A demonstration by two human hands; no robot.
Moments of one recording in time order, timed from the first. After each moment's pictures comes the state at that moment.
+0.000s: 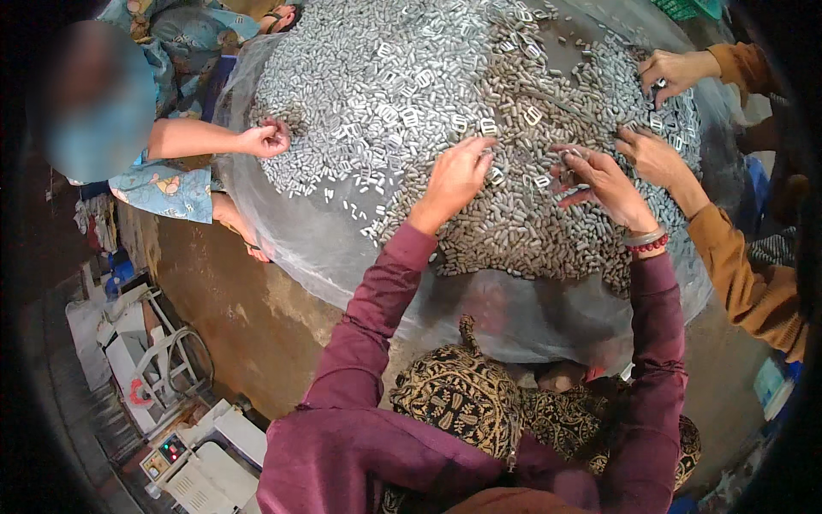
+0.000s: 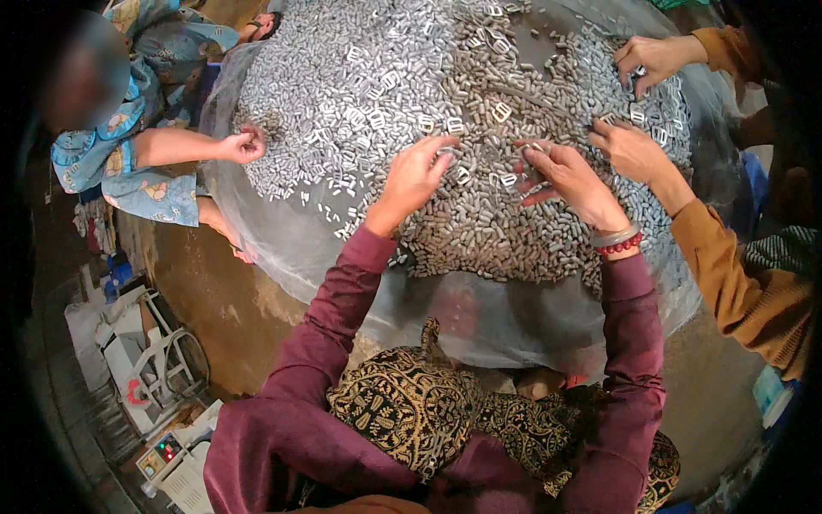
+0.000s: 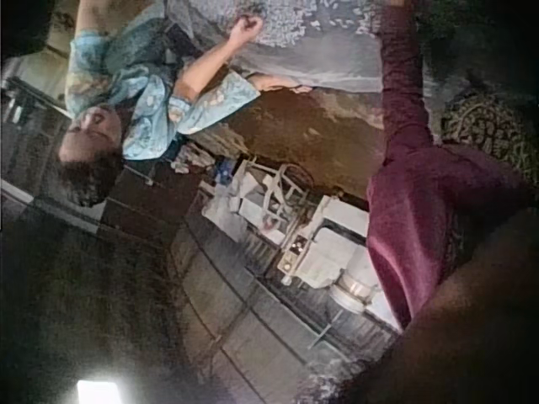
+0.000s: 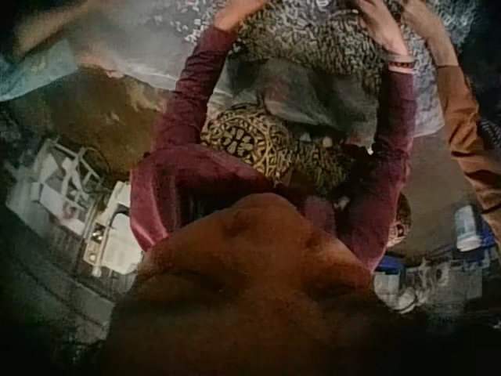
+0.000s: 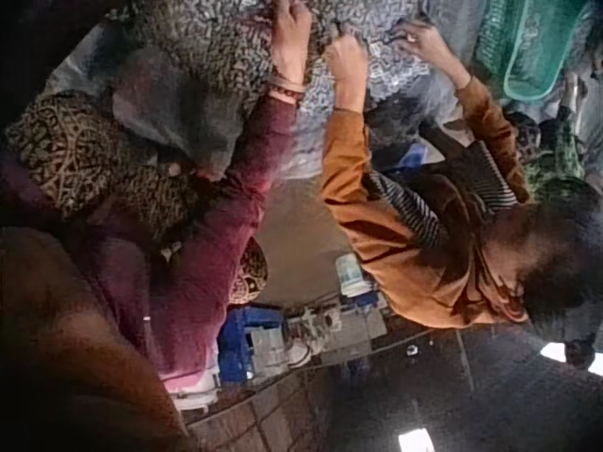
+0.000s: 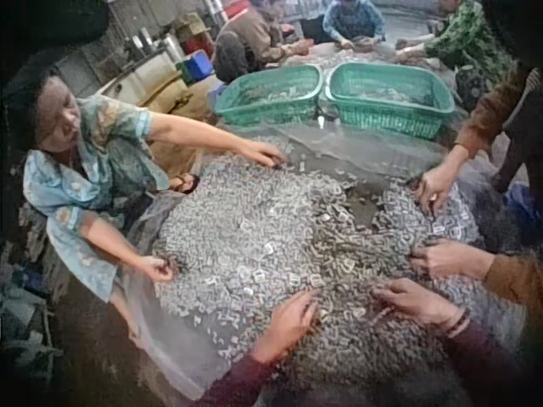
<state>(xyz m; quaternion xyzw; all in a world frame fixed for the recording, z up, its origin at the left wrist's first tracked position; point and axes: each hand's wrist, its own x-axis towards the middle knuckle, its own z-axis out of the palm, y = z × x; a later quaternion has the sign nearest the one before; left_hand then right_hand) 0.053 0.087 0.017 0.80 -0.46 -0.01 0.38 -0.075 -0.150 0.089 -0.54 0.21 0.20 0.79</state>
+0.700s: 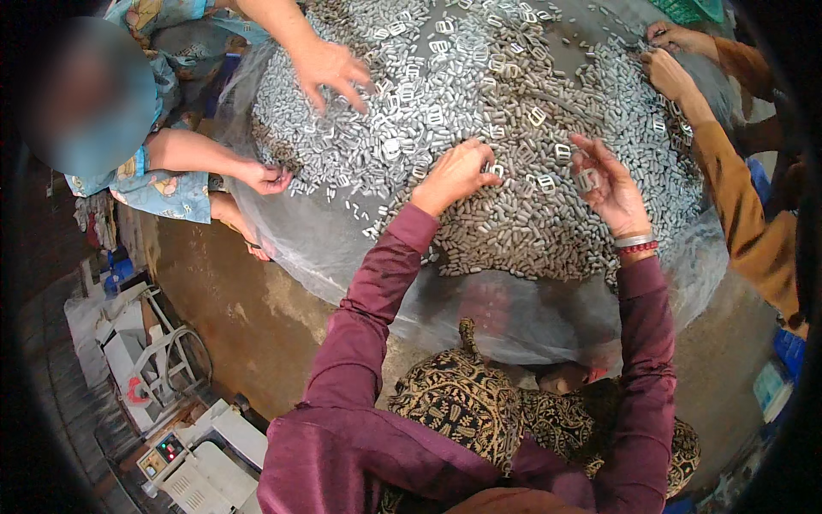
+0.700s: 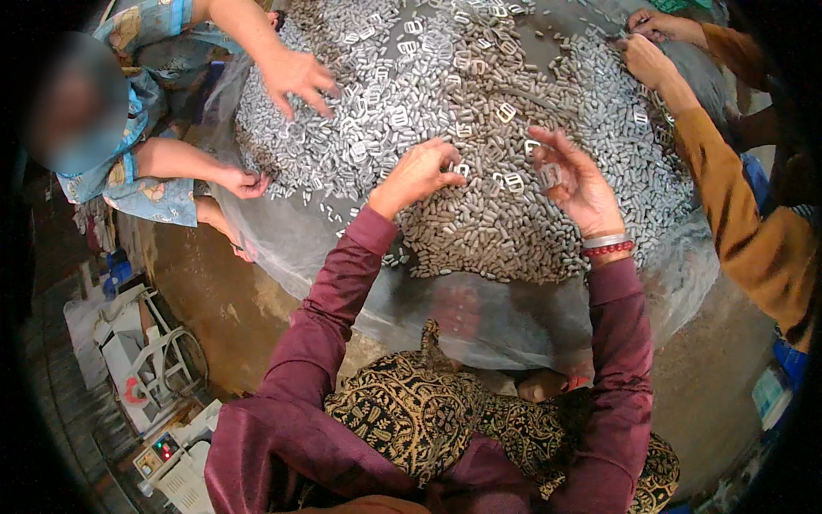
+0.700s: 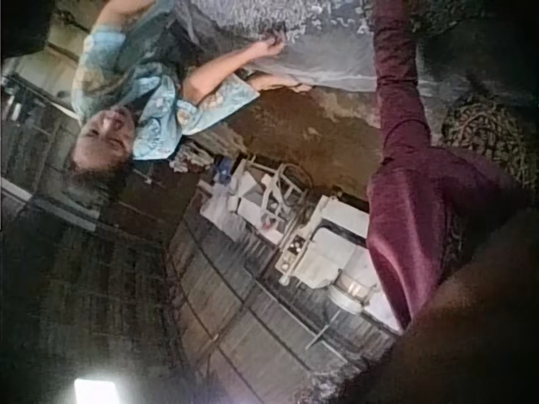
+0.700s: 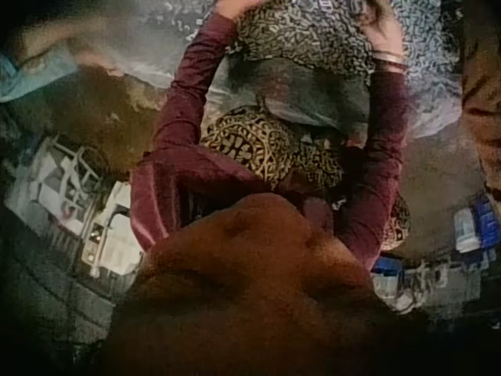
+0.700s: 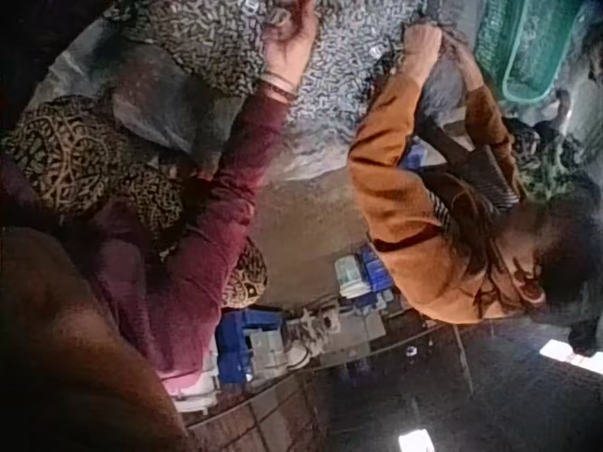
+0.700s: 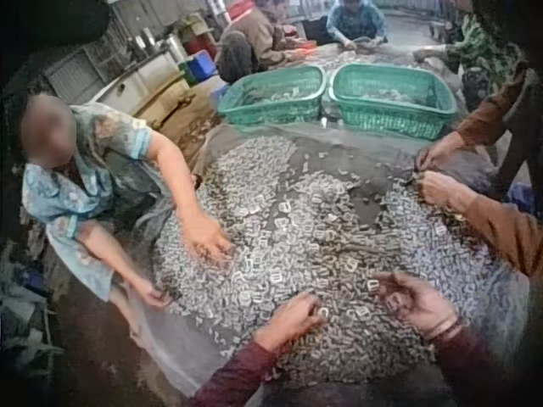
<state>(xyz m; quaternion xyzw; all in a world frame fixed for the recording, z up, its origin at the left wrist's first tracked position) 0.071 0.090 0.018 0.83 -0.42 -0.25 0.26 -0.071 -0.143 0.079 -0.27 0.29 0.09 0.91</state>
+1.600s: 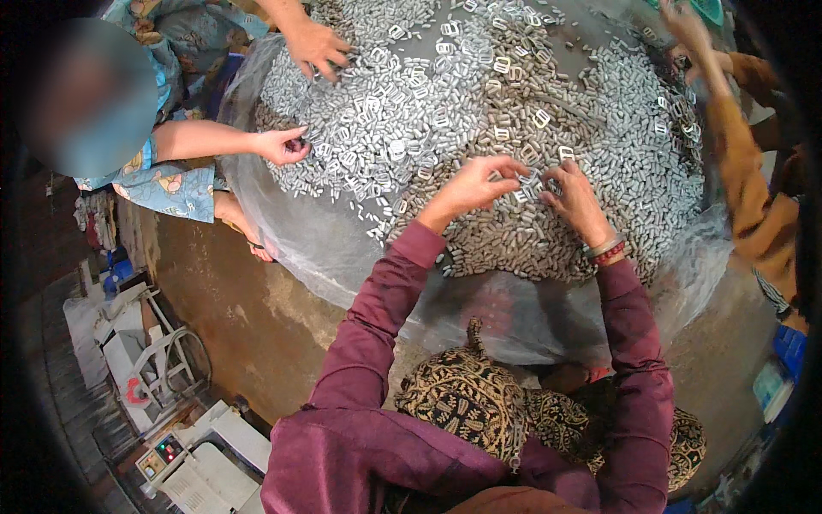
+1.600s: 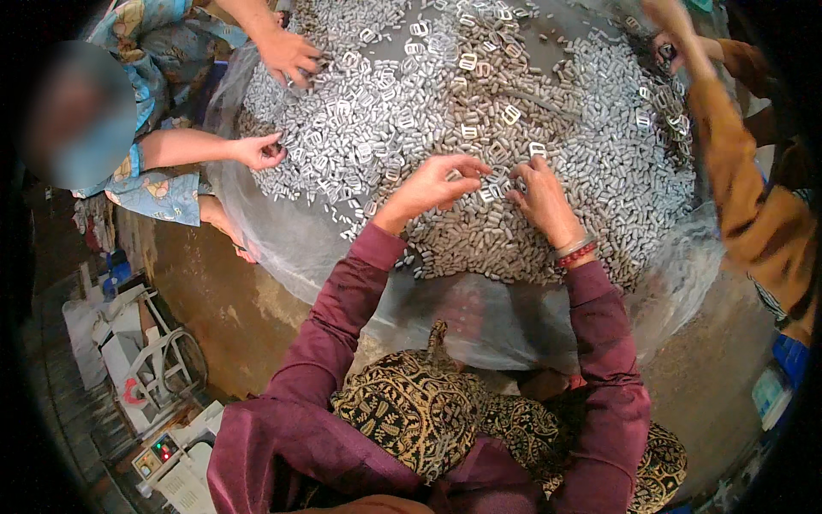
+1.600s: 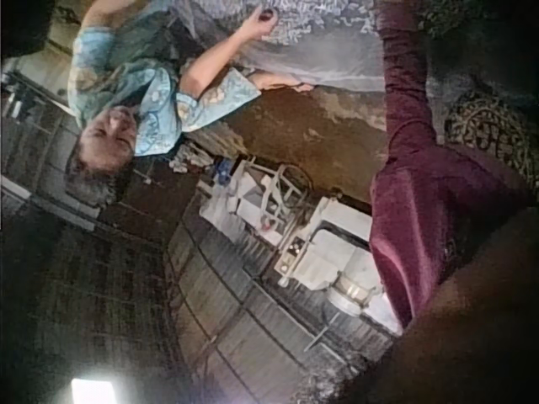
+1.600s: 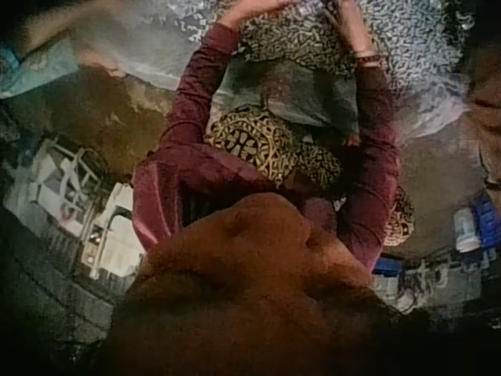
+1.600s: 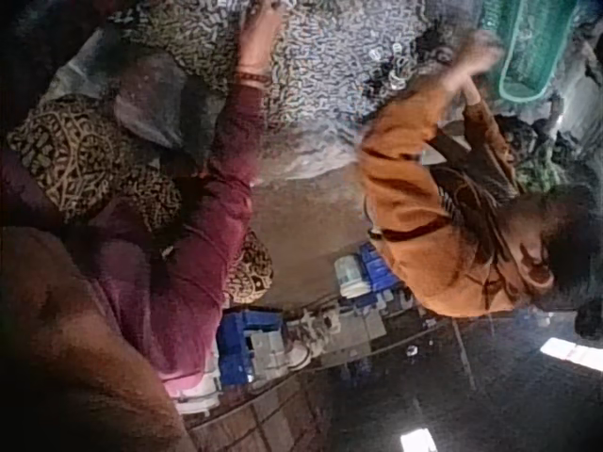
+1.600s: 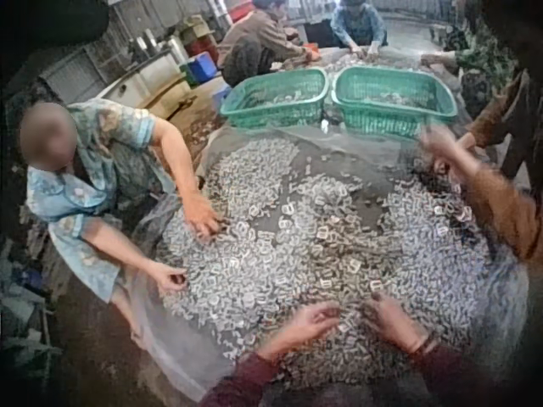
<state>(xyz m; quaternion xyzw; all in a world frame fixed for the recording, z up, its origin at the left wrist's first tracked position) 0.050 0.081 0.053 0.67 -0.22 -0.51 0.49 -0.079 -0.108 0.025 -0.93 0.09 0.00 0.36</state>
